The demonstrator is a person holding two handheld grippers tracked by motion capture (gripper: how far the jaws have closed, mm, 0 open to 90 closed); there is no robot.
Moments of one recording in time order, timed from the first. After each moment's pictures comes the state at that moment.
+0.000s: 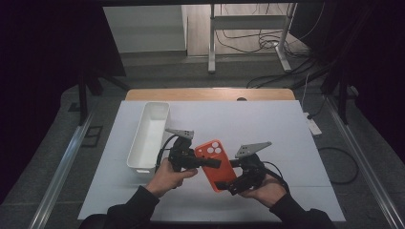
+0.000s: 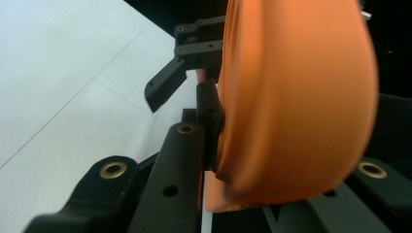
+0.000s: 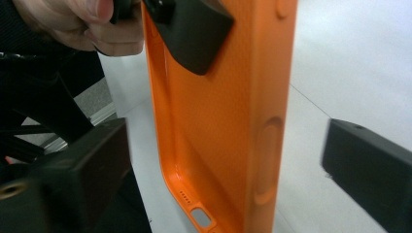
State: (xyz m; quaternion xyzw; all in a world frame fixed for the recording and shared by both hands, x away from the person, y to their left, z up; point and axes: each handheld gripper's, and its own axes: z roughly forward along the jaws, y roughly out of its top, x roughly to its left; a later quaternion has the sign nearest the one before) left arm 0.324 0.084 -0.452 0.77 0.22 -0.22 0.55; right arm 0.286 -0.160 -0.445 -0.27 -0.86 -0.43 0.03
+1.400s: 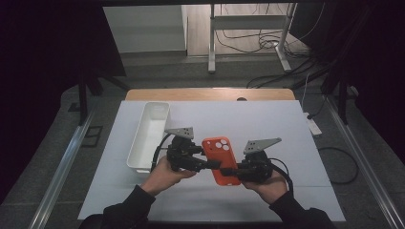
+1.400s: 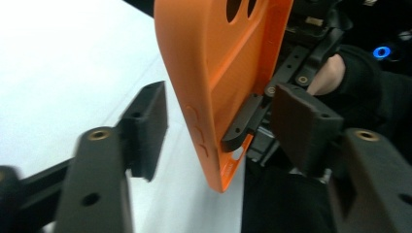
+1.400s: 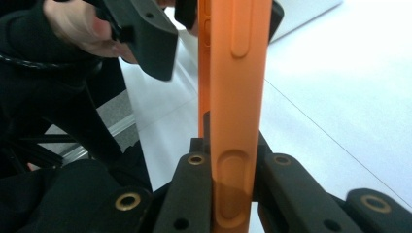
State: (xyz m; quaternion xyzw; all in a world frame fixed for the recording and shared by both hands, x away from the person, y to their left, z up) left arm 0.313 0.085 -0.427 0.81 0.23 -0.12 0.53; right arm 0.290 -0.175 -0.430 -0.25 -0.85 -0.47 0.04
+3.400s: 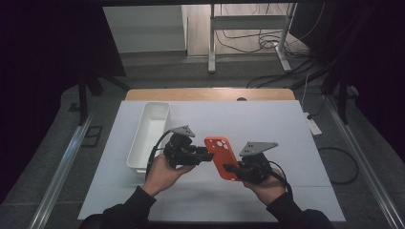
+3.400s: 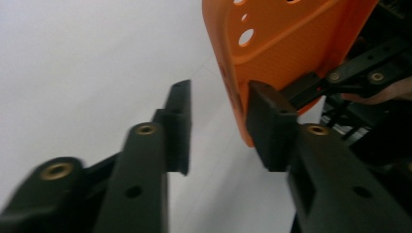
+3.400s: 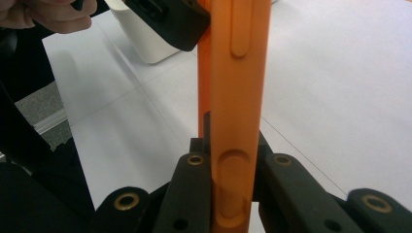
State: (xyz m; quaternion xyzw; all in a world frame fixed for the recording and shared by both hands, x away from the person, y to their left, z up) left arm 0.313 0.087 -0.423 0.83 0.32 -0.05 0.45; right arm 0.285 -0.169 -0.434 -0.27 -0.86 -0.43 -0.06
